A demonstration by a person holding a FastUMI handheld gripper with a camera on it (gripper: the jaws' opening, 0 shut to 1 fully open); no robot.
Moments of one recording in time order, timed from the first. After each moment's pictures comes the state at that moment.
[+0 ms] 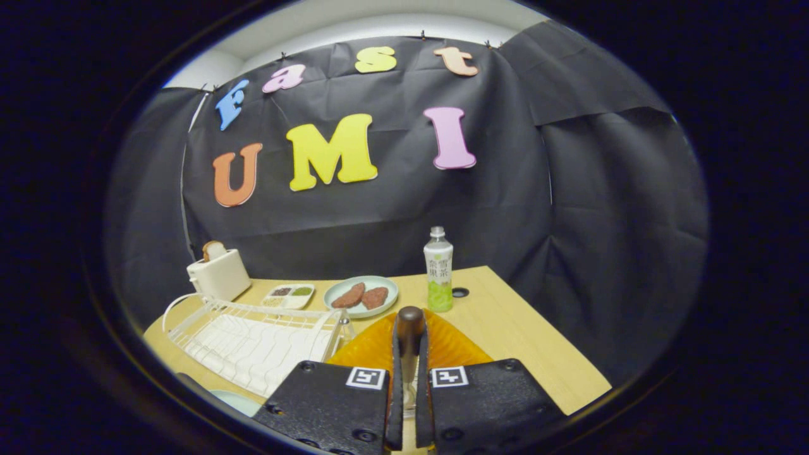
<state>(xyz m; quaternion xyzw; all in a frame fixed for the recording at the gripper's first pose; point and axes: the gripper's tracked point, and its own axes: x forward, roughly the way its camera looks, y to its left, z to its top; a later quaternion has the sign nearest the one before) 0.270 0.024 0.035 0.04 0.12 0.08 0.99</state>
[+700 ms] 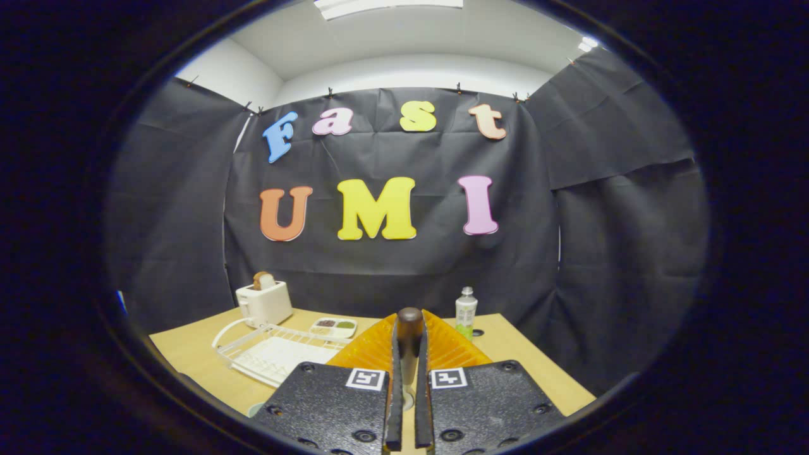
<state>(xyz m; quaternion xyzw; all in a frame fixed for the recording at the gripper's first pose) 0.119 0.098 0.094 0.05 0.06 0.14 0.99</state>
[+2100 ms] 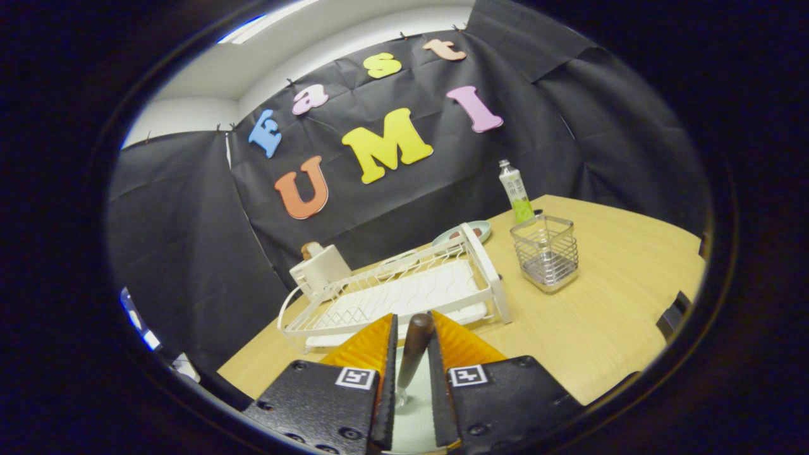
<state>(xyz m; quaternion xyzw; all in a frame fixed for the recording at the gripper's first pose) 0.076 0.186 -0.050 0.18 0.16 0.19 0.95</state>
